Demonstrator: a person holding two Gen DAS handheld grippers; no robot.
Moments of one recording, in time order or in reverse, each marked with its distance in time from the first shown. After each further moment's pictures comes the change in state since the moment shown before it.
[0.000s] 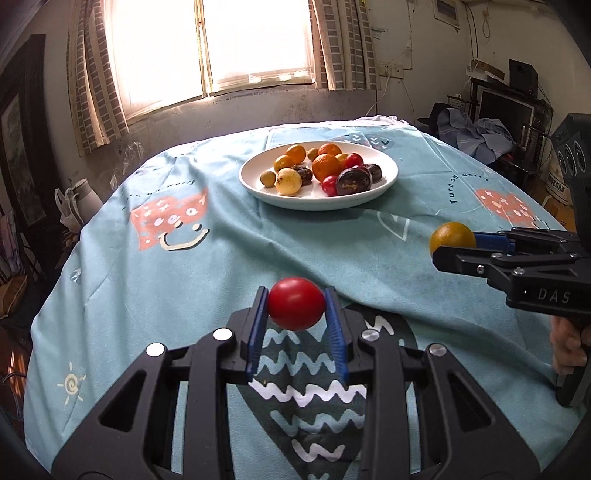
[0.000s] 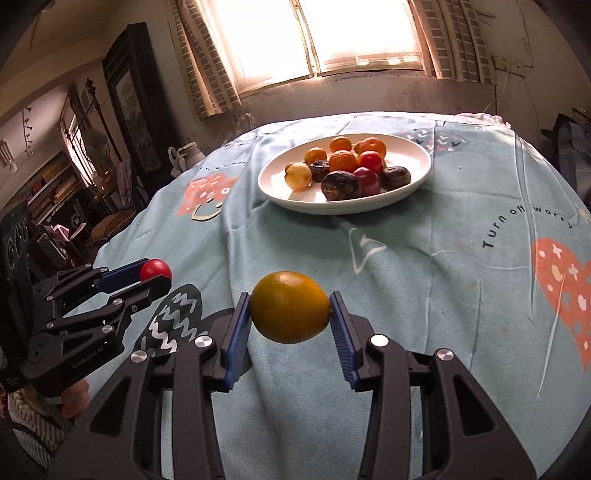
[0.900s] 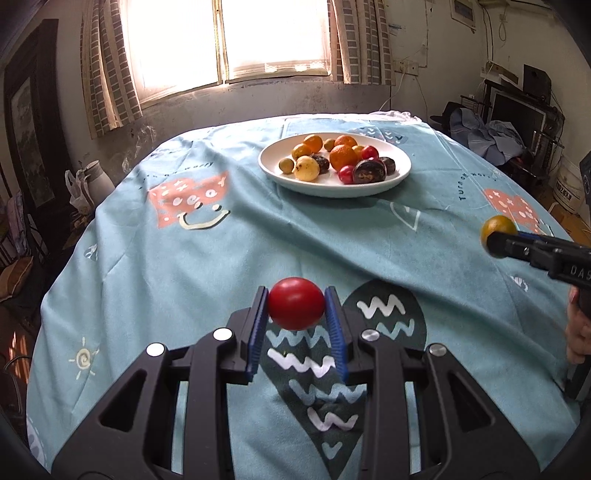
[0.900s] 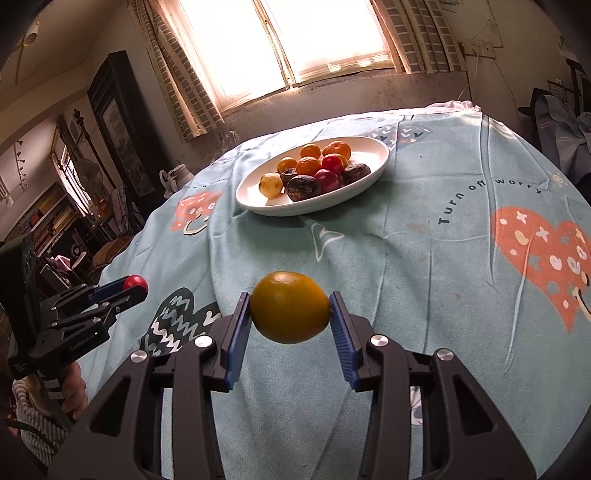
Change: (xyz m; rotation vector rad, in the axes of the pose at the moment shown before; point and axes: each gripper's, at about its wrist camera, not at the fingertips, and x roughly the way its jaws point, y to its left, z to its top) left arm -0.012 0.018 -0.012 -0.063 0.063 0.025; right arm -0.034 -0.030 -0.017 0.096 -0.046 -0.004
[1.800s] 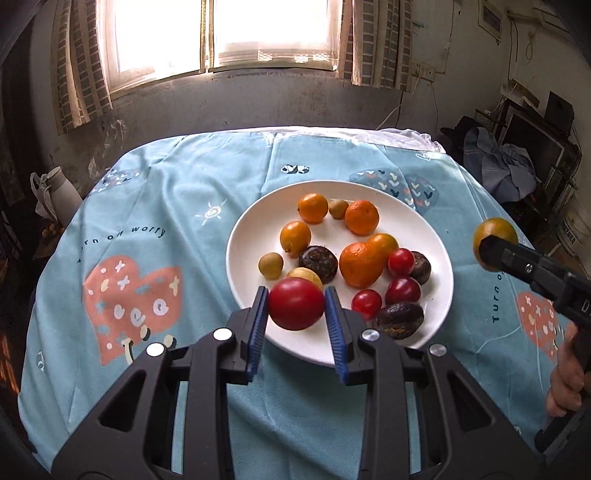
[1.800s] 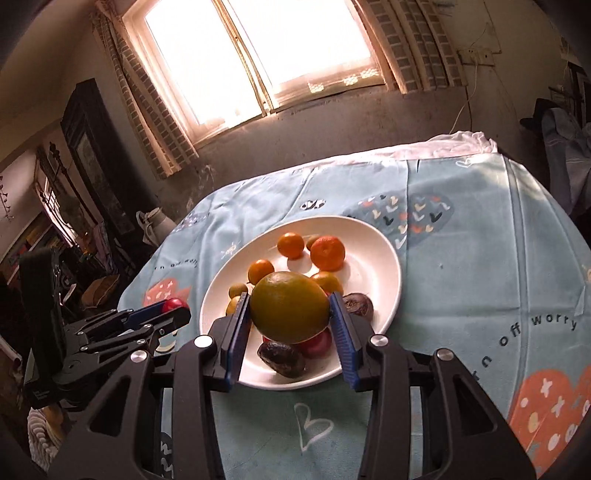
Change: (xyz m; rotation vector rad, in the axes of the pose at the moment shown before) left arm 0.134 0.007 0.169 -0.070 0.076 -0.088; right arm 0.092 -0.022 0.155 0.062 -0.026 -0.032
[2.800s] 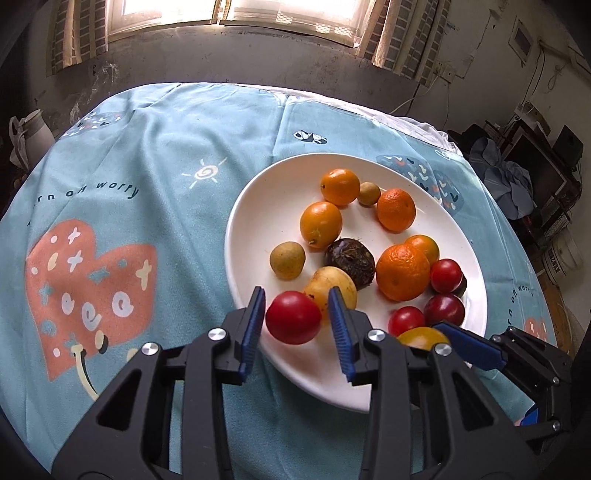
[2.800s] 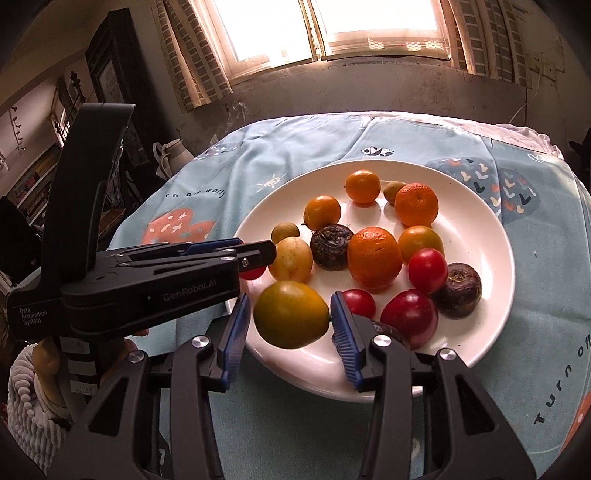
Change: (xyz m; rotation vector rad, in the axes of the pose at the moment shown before) left arm 0.068 0.041 0.007 -0.139 0.093 -0.104; right arm 0.077 0.062 -0.029 -0.179 0.142 0.030
